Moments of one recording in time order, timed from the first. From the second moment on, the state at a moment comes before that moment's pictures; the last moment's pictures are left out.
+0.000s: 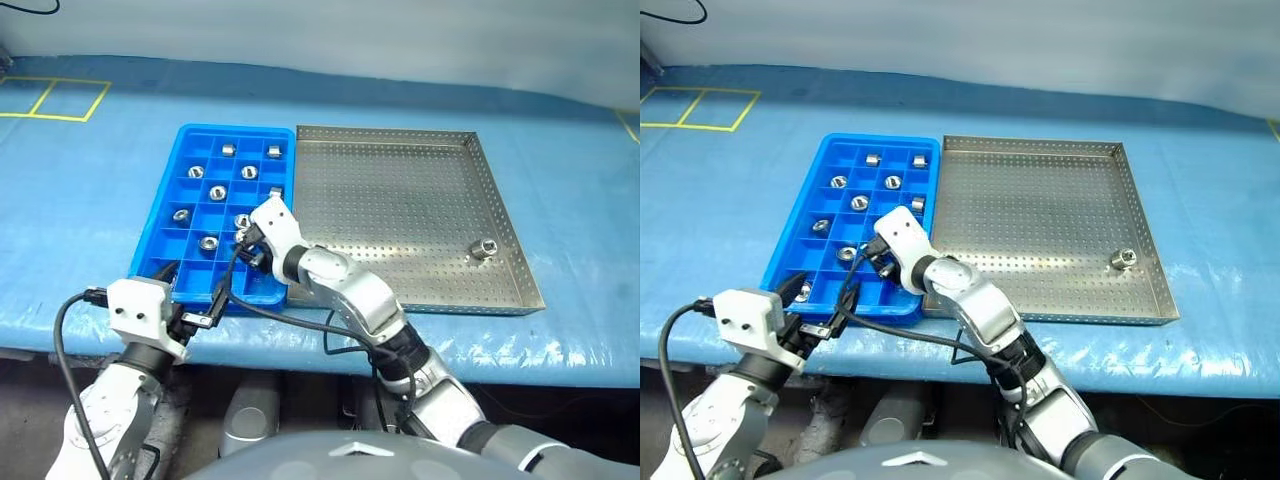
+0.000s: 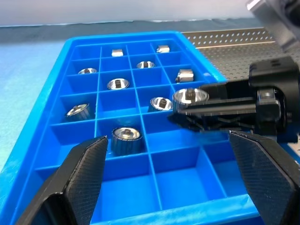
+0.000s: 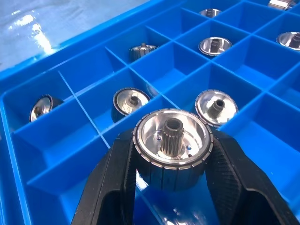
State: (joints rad) left arm 0.54 0.27 0.14 -0.91 -0.31 0.49 -0.24; right arm -0.44 0.07 0.48 -0.08 0.14 0.76 0.27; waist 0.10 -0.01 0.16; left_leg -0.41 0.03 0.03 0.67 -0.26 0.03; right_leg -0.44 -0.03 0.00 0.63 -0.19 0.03
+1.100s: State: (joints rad) left arm 0.20 0.37 0.01 -0.74 -0.36 0.56 -0.37; right arm -0.32 0.13 -0.28 -0.12 0.02 0.62 -0.39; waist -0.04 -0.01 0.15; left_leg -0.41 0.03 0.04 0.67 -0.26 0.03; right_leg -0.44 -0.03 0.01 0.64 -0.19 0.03
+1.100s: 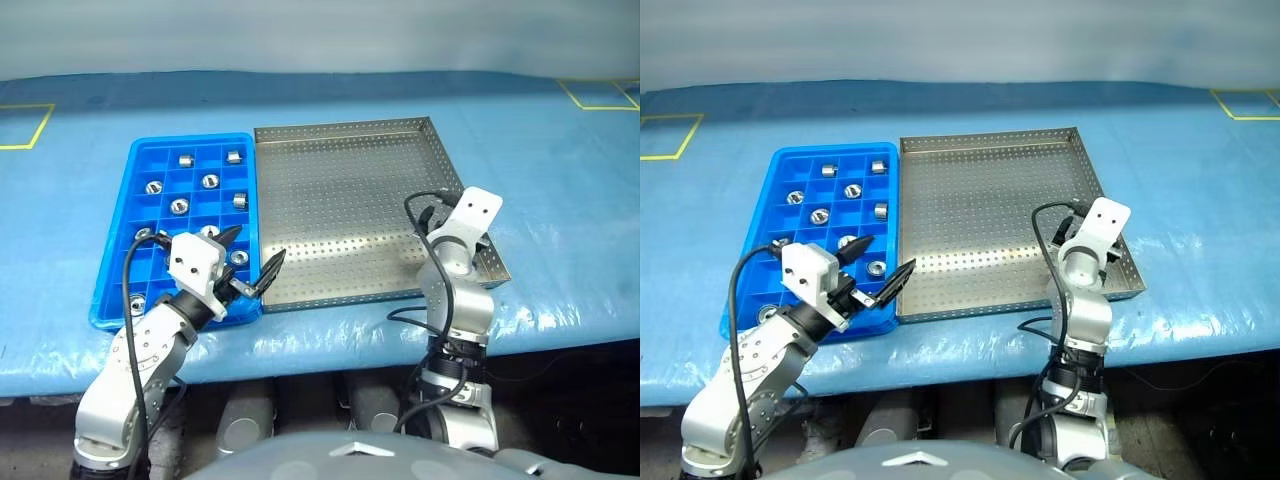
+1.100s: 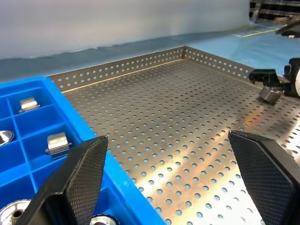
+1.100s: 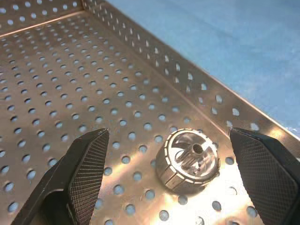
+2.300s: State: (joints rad) left arm 0.25 0.36 0.03 -0.74 -0.36 0.56 -0.37; right arm -0.15 0.08 -0.07 -0.20 0.08 0.58 -0.58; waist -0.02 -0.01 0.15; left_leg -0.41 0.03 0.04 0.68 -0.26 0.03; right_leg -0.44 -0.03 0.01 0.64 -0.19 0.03
